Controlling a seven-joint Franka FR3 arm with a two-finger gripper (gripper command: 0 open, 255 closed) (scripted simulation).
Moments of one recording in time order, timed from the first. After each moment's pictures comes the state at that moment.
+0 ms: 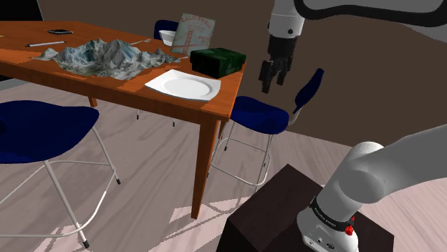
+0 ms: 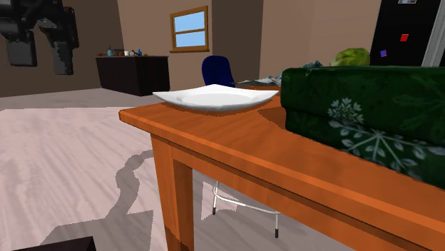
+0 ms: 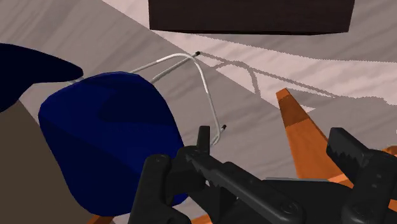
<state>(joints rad) 0.02 -0.59 0.18 -2.14 -0.06 1.48 0.14</state>
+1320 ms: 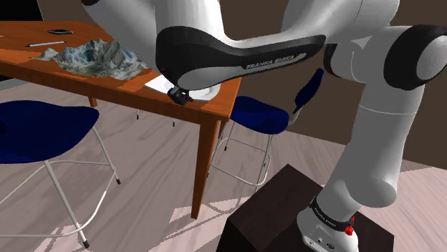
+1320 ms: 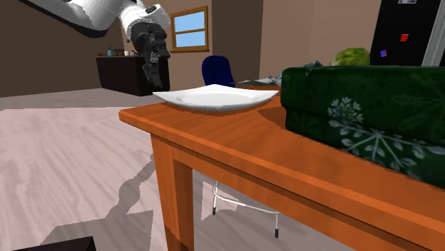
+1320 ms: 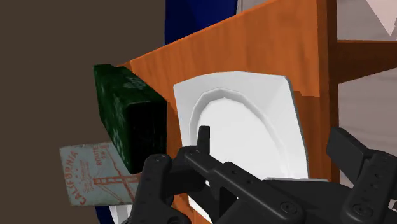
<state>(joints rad) 0.27 0.28 0.74 -1.52 -0.94 1.18 0.52</state>
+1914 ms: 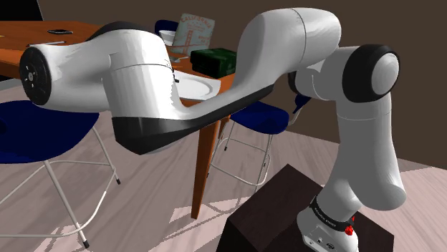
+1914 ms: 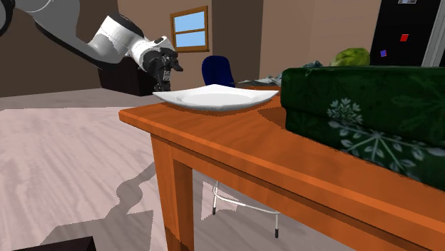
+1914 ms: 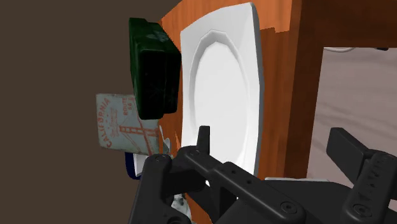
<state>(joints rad) 0.49 0.55 0.68 -1.38 -1.27 1.06 0.49</state>
